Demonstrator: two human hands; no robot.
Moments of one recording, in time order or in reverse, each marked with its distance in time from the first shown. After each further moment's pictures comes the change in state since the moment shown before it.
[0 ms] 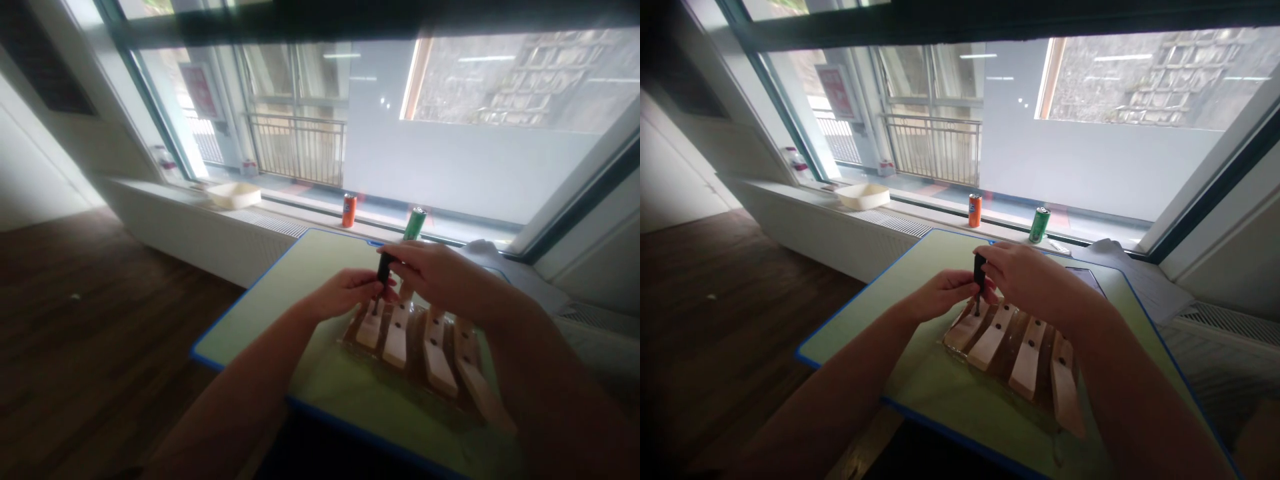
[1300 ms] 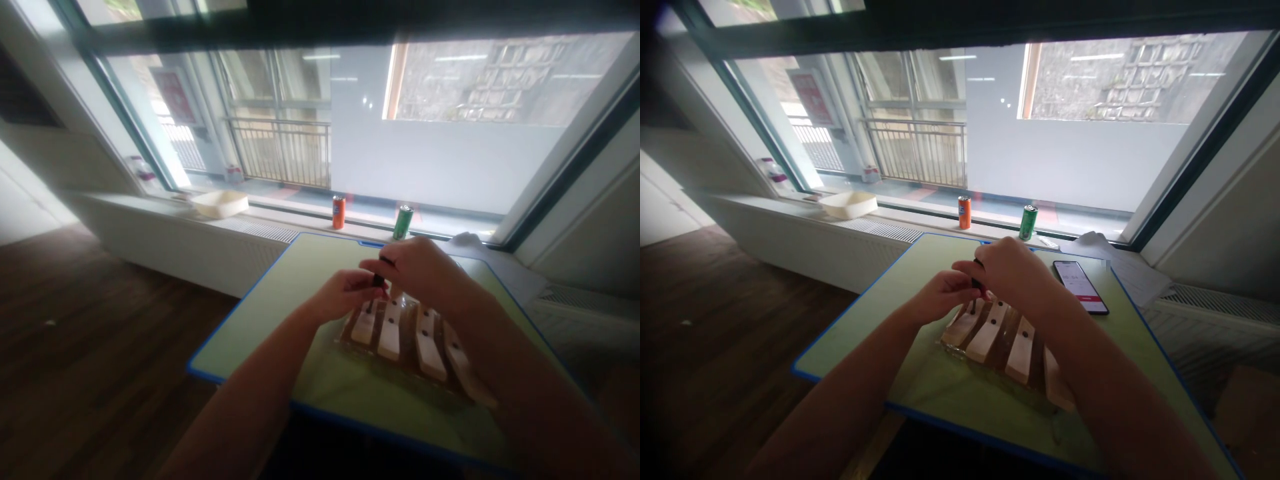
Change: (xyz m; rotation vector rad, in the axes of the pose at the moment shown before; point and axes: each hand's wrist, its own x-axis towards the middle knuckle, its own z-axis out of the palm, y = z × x) left_hand 0.001 -0.002 0.005 0.092 0.039 -0.003; right_hand 0.010 -0.009 0.010 -0.305 0.028 0.191
